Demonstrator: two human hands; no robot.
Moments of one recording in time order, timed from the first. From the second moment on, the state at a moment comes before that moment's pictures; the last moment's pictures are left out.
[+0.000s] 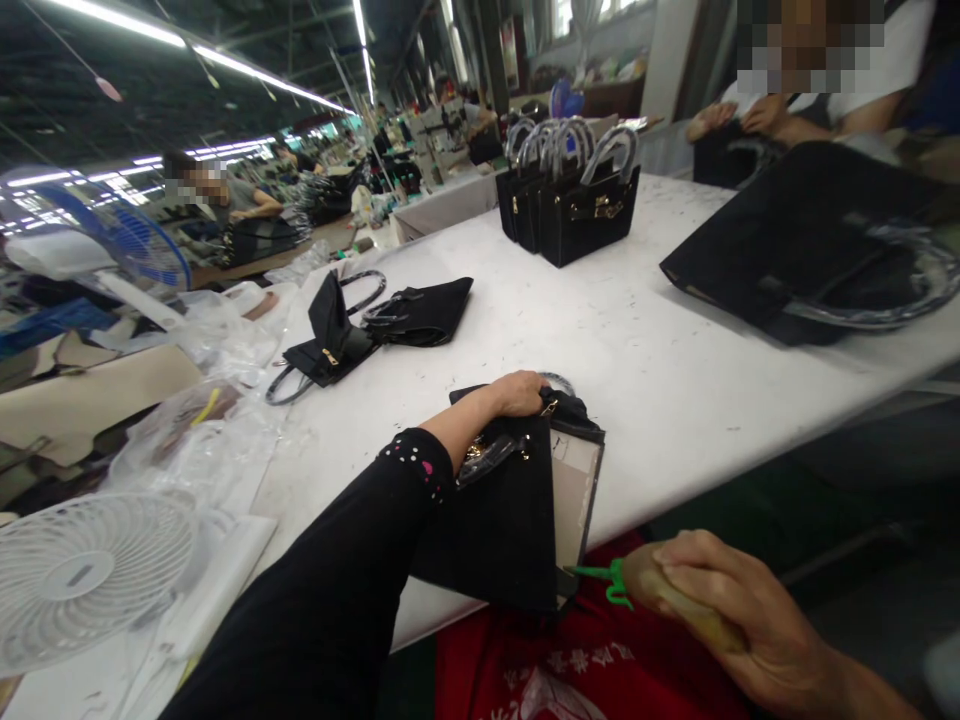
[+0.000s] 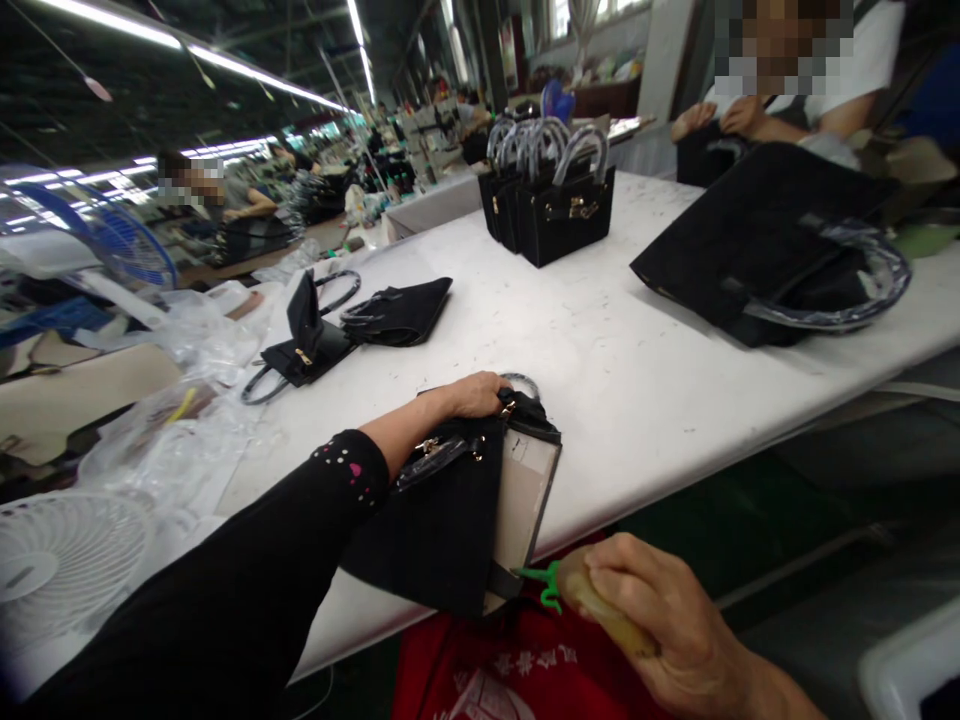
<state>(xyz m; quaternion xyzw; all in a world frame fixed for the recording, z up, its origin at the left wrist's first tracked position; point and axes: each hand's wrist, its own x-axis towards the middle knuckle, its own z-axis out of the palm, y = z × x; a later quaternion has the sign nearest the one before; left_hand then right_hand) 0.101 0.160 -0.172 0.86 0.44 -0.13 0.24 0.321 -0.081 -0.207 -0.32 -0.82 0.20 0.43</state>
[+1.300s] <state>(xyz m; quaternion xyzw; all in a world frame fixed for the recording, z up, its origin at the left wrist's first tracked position) 0.054 0.050 -0.060 0.80 0.57 0.12 0.13 0.330 0.000 -0.213 -0.49 -0.72 0.24 0.43</state>
